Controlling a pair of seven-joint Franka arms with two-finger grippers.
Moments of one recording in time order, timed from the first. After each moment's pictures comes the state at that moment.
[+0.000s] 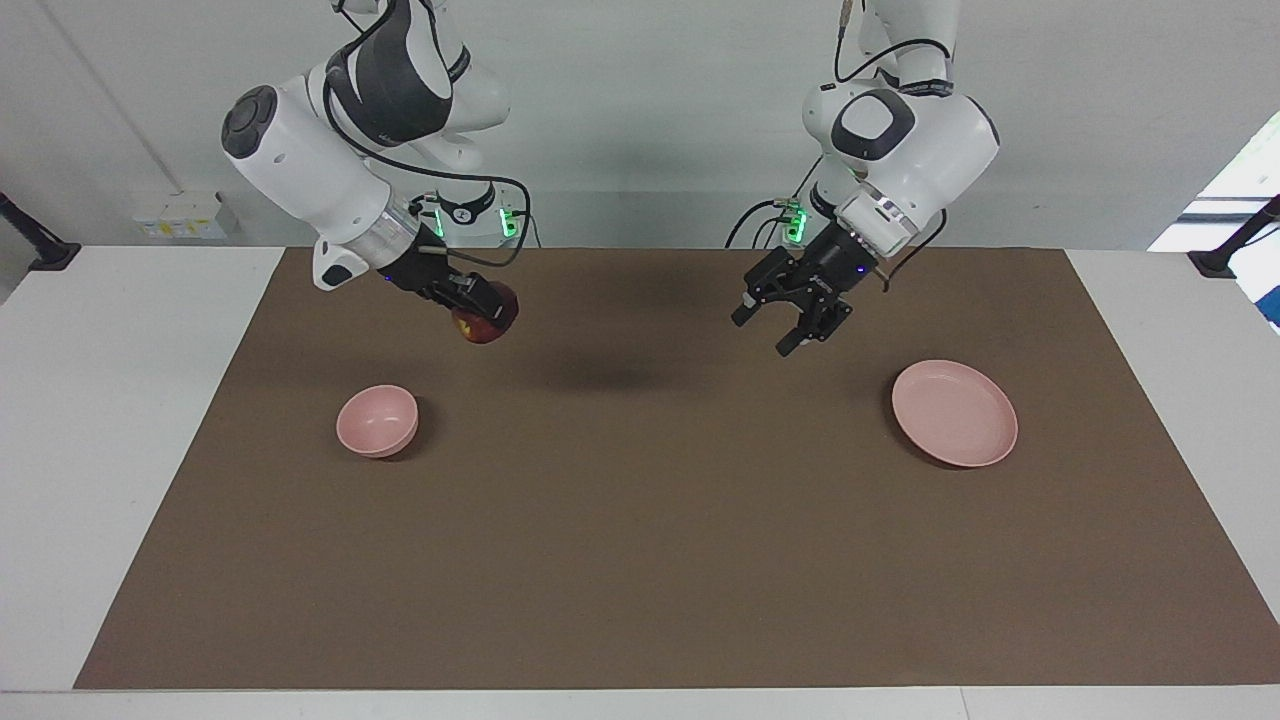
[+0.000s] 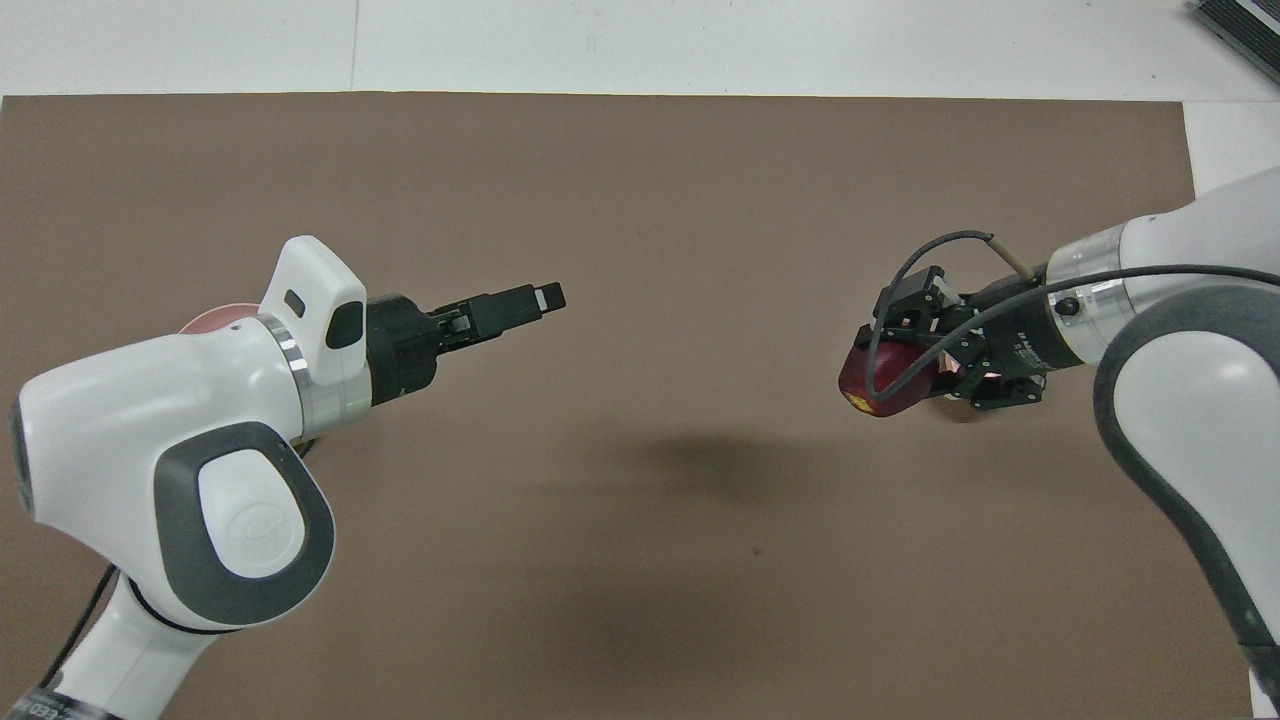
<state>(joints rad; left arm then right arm) -0.01 -0.09 -0.36 -2.10 -0.85 2.42 0.13 0.17 0.03 -0.10 -1.82 0.38 1.76 0.40</state>
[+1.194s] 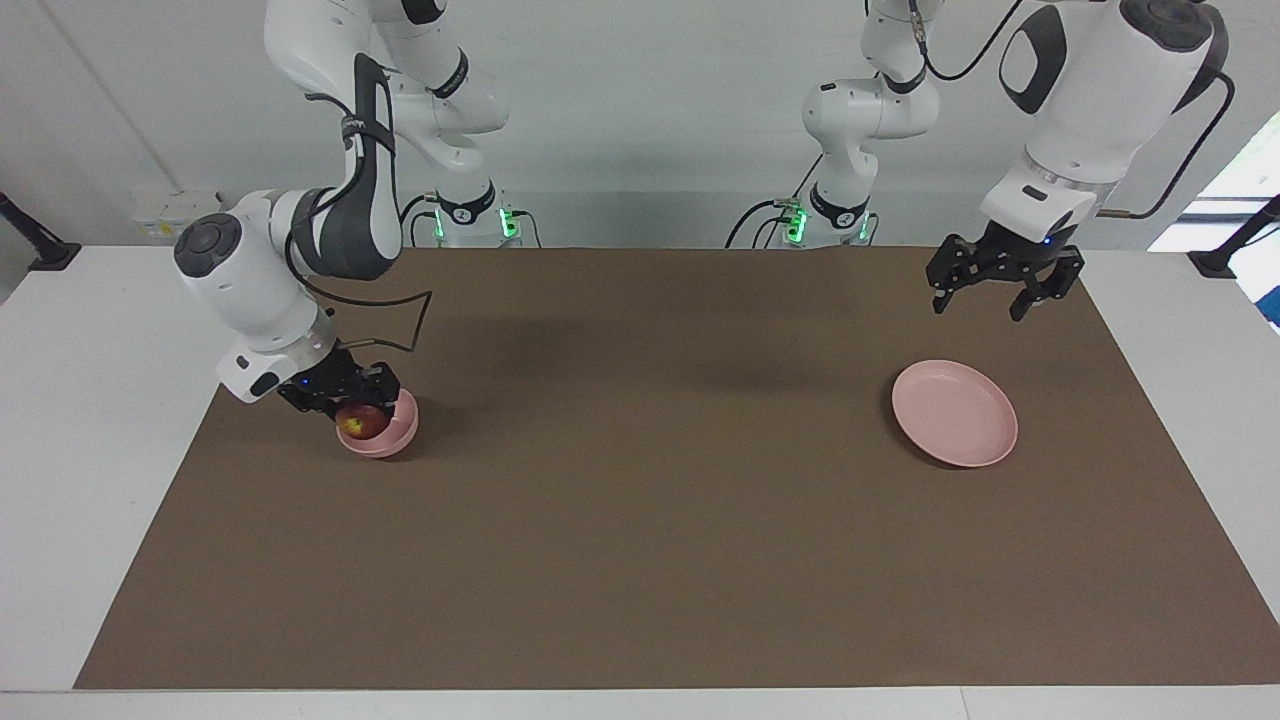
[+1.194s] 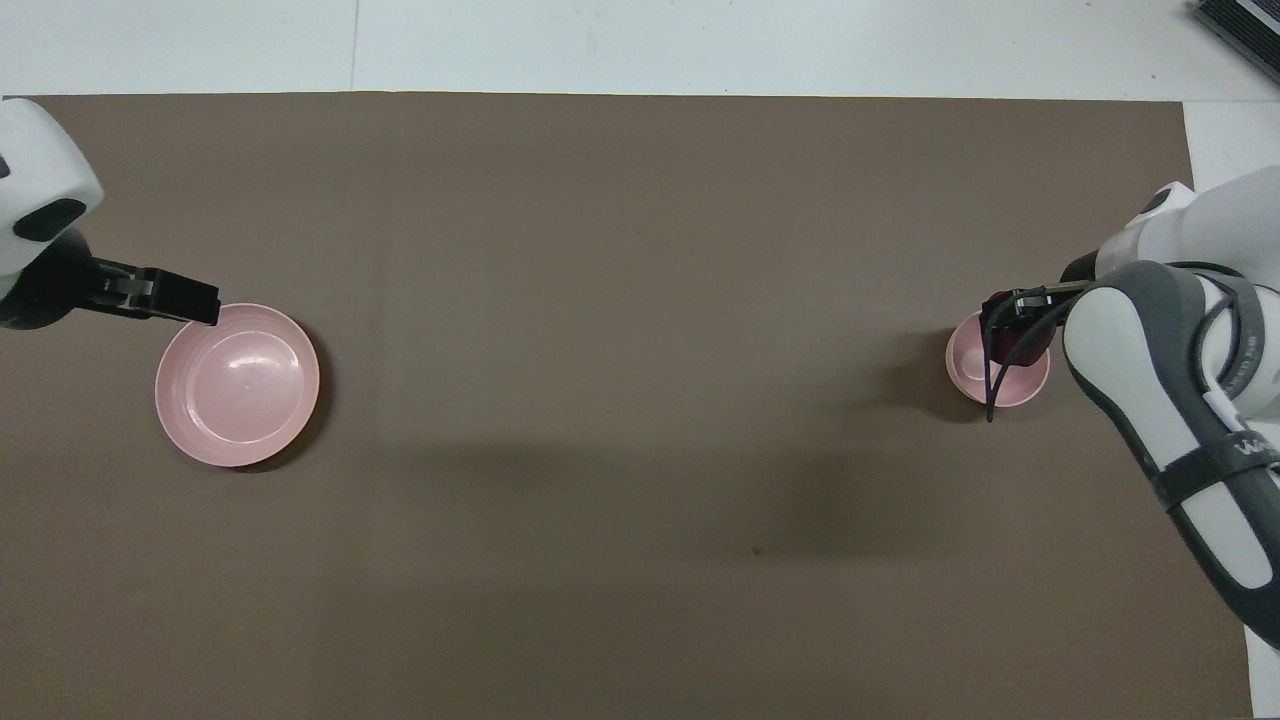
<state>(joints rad) -0.04 0.01 -0.09 -1.56 0.00 1.62 0.06 0.01 0.24 -0.10 -1.84 0.13 2.05 -0.21</state>
